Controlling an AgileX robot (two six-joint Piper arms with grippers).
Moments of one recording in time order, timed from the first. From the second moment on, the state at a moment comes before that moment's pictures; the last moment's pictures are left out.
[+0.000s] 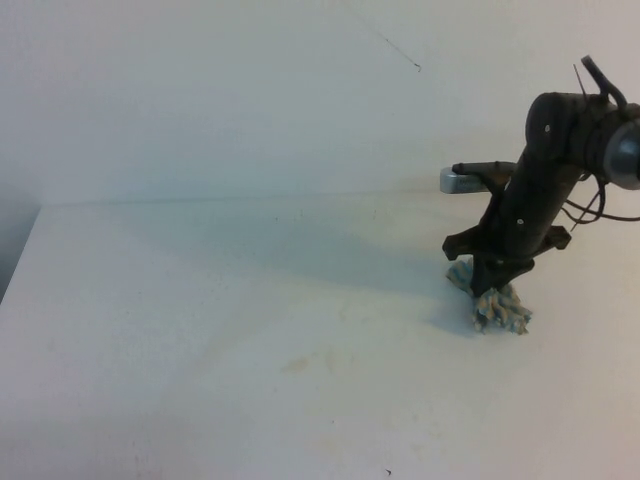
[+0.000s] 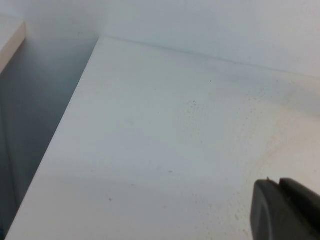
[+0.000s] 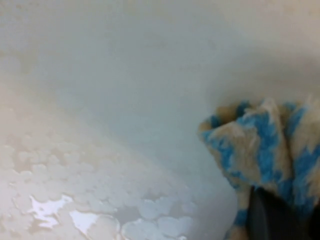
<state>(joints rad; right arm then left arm) 0.25 2.37 -1.95 0.21 1.12 -0.11 -0.01 -0.03 0.05 -0.10 0.30 -0.21</state>
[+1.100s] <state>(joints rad) 0.21 1.99 -1.41 0.24 0.70 -0.29 -0.01 -0.03 0.05 -0.10 0.31 -0.21</state>
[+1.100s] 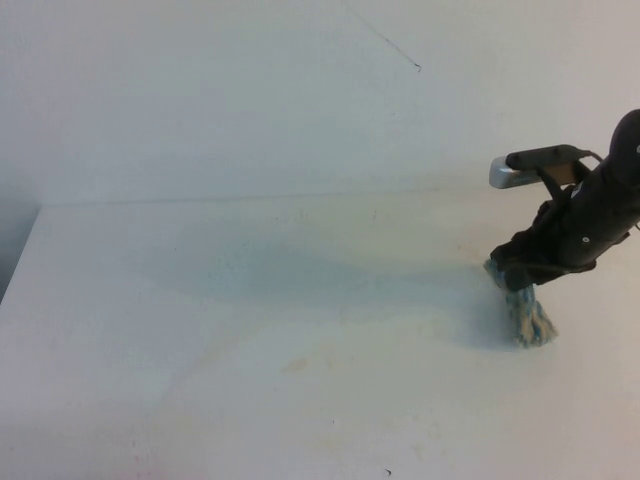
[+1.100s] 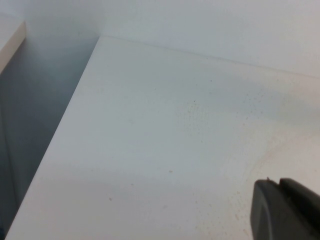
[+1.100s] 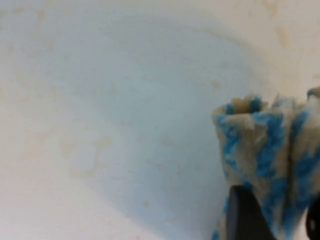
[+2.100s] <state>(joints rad) 0.20 1.39 -1.38 0.25 0.92 -0.39 -0.01 -0.03 0.05 -0.10 0.31 -0.21</state>
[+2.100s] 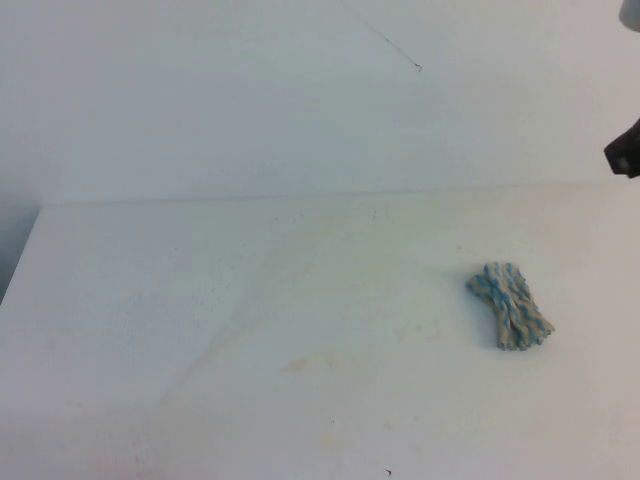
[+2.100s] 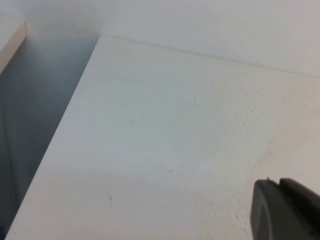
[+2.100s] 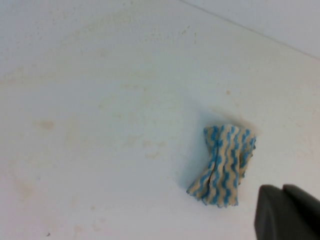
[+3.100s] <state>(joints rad) 0.20 0.86 -1.16 0.18 1.06 -0.27 -0.01 -0.03 0.05 -0.10 0.31 -0.21</state>
